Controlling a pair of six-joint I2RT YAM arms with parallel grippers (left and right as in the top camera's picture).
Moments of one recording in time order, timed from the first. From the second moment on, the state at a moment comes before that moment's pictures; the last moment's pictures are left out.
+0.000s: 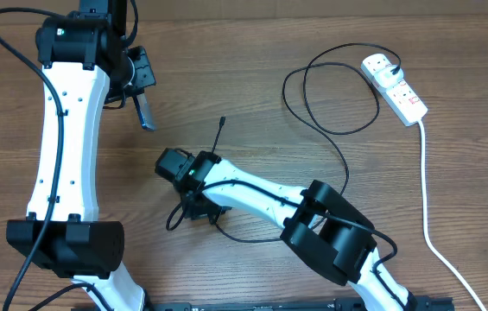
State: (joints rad) left arm -0.07 1.88 2.12 -1.44 -0.07 -0.40; right arm 1.01 2.23 1.68 -0.95 -0.06 0.80
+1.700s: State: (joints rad) left arm 0.05 1.88 2.12 -1.45 0.02 -0.41; right arm 0.49 2.06 1.90 -1.39 -0.16 0.64
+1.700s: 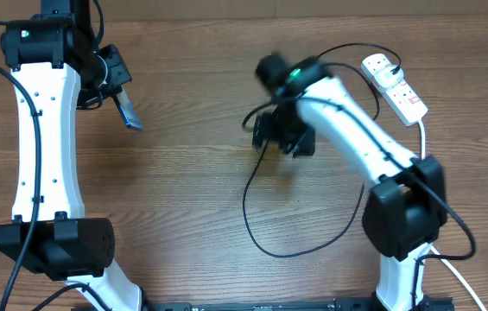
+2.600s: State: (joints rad) left arm 0.04 1.88 2.12 -1.47 0.06 -0.41; right arm 0.44 2.09 2.01 -1.12 -0.08 0.78
